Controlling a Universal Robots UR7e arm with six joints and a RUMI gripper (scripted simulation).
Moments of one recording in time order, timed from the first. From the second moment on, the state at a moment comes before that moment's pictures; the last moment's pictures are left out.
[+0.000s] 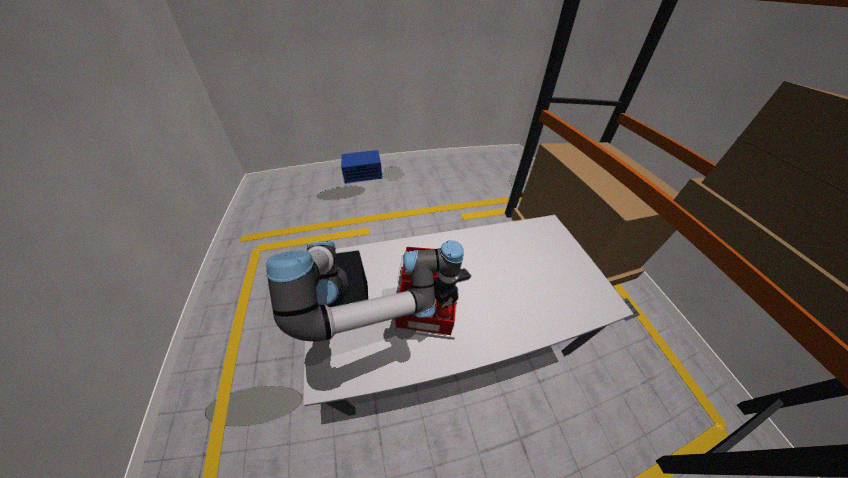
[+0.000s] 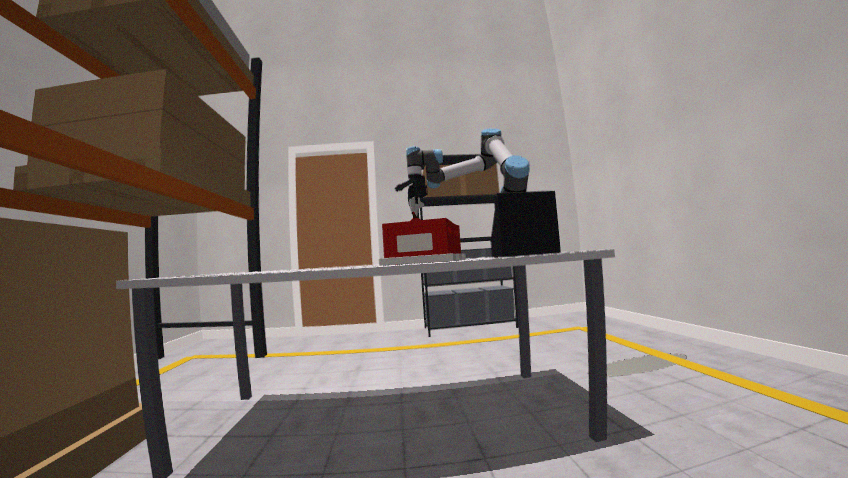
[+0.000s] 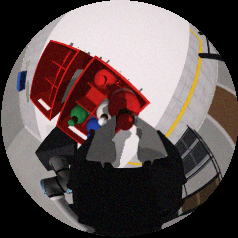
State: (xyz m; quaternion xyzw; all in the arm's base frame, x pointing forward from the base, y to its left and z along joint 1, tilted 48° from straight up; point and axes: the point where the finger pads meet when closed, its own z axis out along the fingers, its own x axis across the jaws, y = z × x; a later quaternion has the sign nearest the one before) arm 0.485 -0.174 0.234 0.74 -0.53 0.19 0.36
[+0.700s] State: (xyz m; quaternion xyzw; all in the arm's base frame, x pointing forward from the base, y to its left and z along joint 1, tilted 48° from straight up) arm 0.488 -0.151 0.255 0.74 -0.53 0.19 0.36
